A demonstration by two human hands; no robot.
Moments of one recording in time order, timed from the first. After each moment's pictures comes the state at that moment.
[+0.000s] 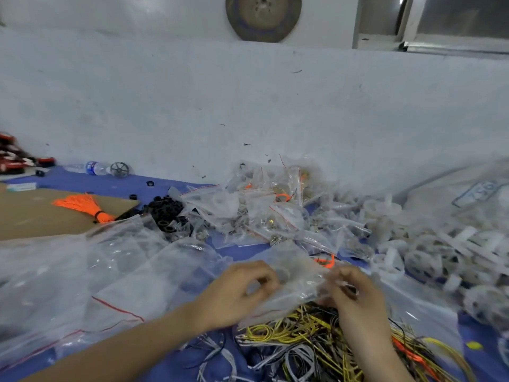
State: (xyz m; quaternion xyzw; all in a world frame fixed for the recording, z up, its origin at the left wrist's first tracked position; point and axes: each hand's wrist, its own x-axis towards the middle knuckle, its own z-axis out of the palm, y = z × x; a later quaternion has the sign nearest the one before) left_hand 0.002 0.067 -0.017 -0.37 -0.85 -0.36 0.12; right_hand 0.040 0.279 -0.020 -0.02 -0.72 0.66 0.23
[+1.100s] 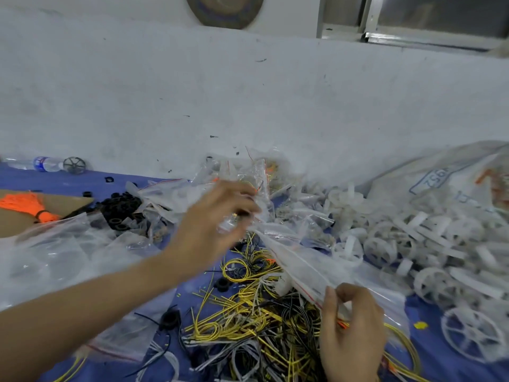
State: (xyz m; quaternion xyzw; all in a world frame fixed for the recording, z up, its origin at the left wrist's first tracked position) left_hand -0.011 0.116 0.054 -0.42 -0.75 -0.32 0.39; right_hand 0.062 0.324 -0.050 -0.02 -0.78 0.29 0.55
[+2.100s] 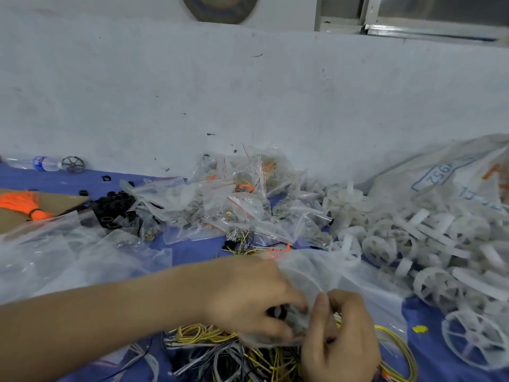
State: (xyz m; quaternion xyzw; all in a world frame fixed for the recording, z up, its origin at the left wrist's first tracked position) left_hand 0.022 0.180 0.050 -0.58 -0.81 -0.03 0.03; right_hand 0.072 0.317 -0.043 -0.03 -0.75 0.29 0.59
